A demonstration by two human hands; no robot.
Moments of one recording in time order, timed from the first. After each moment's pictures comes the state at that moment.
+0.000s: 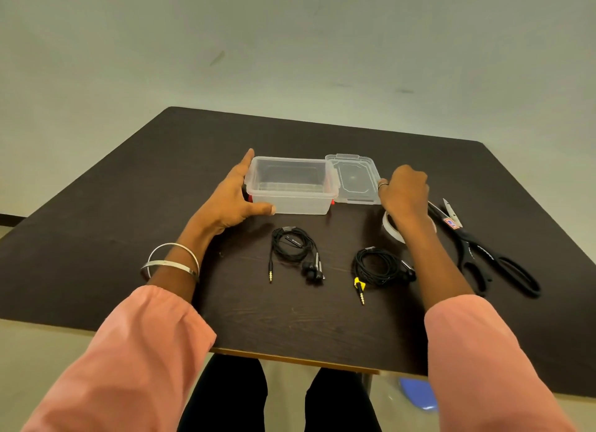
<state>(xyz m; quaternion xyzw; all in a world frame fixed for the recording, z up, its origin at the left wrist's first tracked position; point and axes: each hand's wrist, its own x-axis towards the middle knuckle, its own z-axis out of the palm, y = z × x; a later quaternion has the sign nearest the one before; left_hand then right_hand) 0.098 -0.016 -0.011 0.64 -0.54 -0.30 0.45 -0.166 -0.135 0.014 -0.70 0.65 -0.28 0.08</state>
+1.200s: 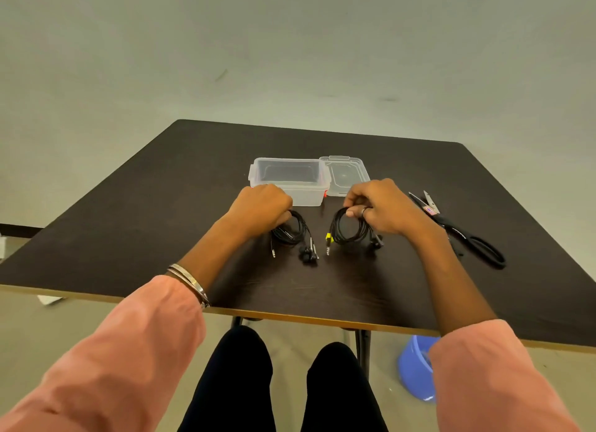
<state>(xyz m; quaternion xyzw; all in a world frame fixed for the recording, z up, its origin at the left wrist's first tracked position) 0.036 0.019 0.017 0.67 -0.73 0.11 0.05 -0.192 -0.046 0.053 -0.89 0.41 -0.13 0.16</state>
